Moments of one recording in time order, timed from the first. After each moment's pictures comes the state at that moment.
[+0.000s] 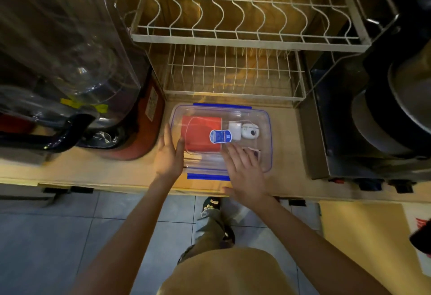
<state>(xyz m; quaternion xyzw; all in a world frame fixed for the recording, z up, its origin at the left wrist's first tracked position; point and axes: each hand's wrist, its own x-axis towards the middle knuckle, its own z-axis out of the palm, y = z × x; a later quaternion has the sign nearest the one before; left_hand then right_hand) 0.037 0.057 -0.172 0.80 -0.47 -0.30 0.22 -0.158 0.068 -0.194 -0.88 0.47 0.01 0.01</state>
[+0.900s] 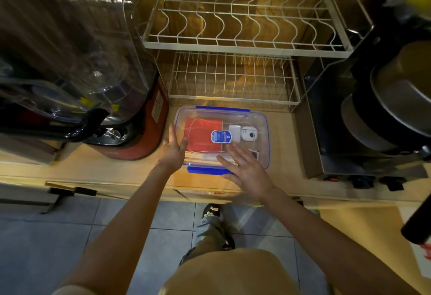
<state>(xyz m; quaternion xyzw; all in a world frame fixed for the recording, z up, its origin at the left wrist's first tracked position) 0.046 0.052 -0.165 0.78 -0.45 -0.39 0.15 -0.174 0.059 -0.192 -0.92 0.38 -0.06 0.03</state>
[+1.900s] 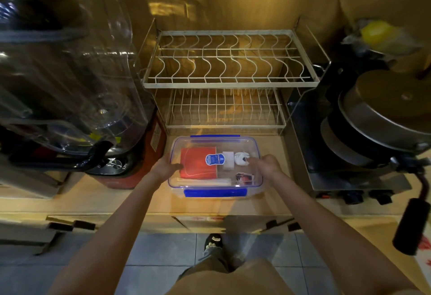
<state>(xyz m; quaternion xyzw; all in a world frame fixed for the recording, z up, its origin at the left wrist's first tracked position) 0.057 0.033 -0.121 0.78 -0.37 -0.48 0.16 -0.201 0.003 -0.134 -0.39 0.74 -0.19 0.51</state>
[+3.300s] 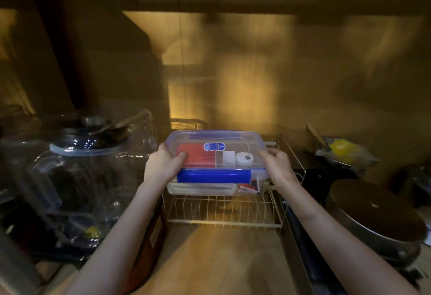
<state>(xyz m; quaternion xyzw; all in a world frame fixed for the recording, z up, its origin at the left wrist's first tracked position) 0.035 -0.023 0.106 0.75 -0.51 -0.20 0.37 -0.197 -0.062 0.092 -0.50 0.56 -0.49 0.44</state>
